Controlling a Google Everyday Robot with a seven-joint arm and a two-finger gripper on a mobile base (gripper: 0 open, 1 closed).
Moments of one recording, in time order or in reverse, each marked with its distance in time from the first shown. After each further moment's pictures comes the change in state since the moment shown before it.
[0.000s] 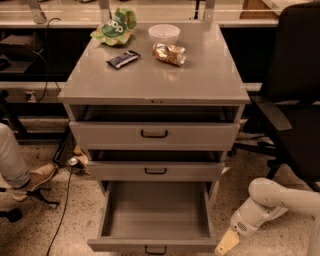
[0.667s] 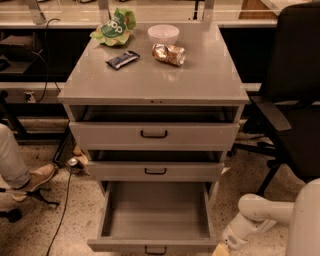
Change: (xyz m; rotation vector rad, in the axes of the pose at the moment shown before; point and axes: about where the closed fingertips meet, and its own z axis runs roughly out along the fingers) arm 0.014 -0.011 0.081 -0.055 0.024 0.041
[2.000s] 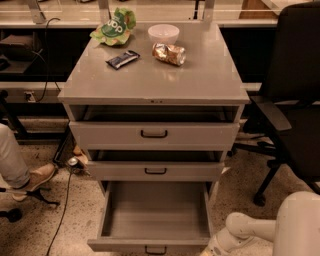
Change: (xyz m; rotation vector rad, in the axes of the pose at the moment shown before) arm -0.027 -0.046 0.110 0.049 -0.137 -0.068
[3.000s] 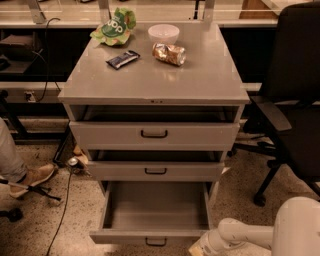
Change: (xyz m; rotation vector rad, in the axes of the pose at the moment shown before) arm -0.044 -0.024 0.033 0.135 -0.150 -0.068
